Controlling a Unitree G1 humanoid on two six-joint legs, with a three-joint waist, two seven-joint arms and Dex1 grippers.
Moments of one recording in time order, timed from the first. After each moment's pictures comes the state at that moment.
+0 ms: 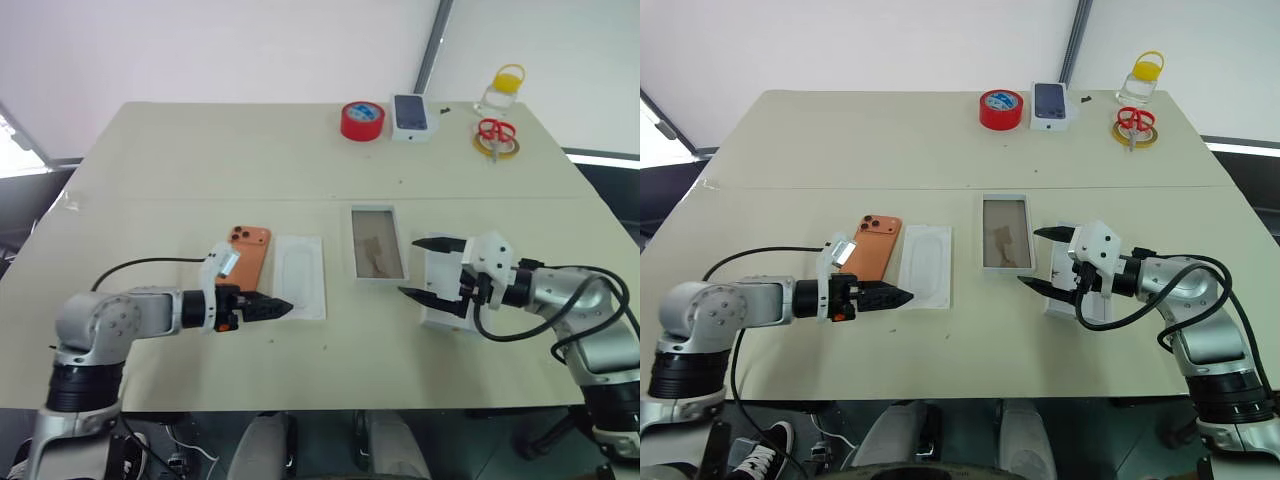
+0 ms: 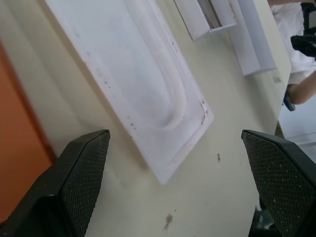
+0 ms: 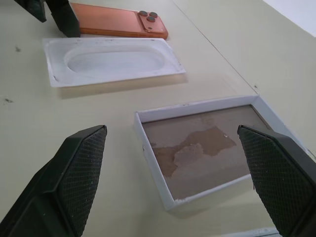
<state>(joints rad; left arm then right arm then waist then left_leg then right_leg) -0.35 0.53 0.14 -0.18 -0.86 1.36 -0.62 -0.20 -0.77 -0.06 -0.13 0.33 0.11 1.05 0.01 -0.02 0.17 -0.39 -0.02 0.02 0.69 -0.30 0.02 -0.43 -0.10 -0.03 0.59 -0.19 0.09</state>
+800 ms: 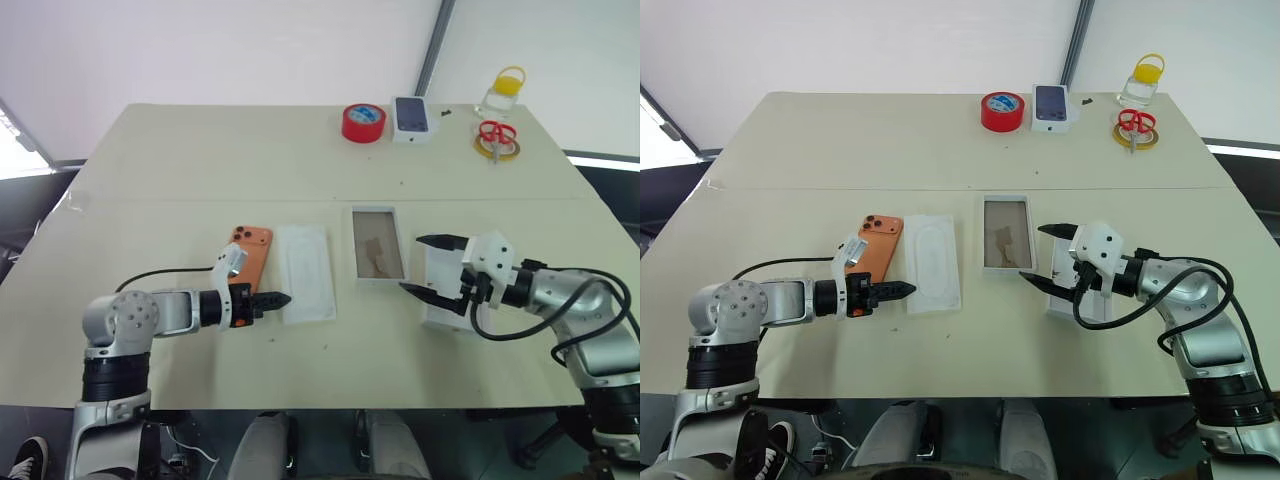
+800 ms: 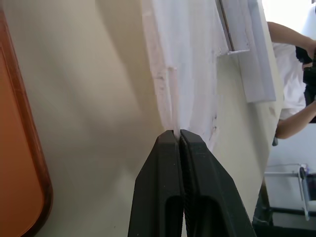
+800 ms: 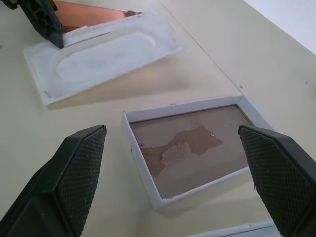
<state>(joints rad) -0.41 0.39 0.26 -0.05 -0.88 1.48 -0.49 -0.20 -0.76 -0.05 -0.13 0.32 0.10 1.00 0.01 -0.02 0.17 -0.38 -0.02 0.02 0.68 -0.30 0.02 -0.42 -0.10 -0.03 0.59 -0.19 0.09</state>
